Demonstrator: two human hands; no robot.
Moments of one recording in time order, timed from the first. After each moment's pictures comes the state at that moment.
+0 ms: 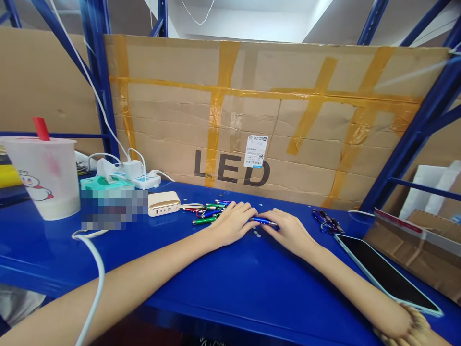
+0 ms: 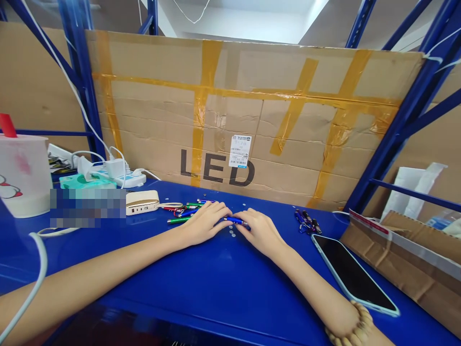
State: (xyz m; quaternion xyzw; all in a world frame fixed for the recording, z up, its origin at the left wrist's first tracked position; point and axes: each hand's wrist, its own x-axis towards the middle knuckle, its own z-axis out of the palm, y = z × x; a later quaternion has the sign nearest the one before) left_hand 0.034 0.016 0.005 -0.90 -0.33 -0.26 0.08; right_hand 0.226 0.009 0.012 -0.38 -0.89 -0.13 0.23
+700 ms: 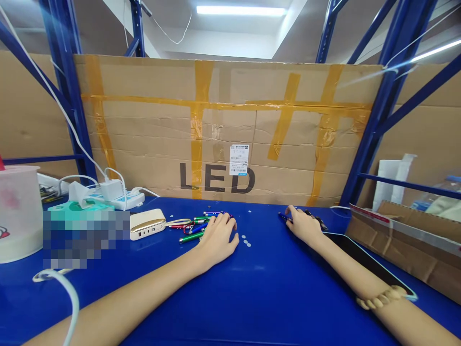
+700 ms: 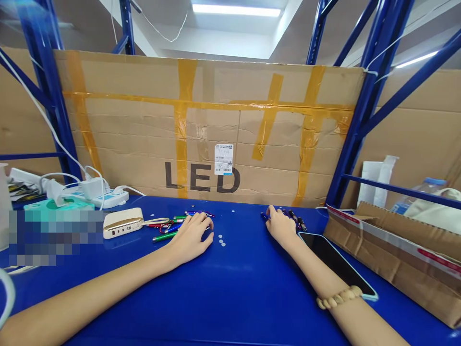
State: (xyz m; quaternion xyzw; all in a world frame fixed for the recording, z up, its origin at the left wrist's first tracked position) left_hand 0.037 0.013 -0.002 -0.85 -0.45 -0.25 0.09; right_hand 0.290 0.046 0.014 -0.76 -0.63 -0.11 0.08
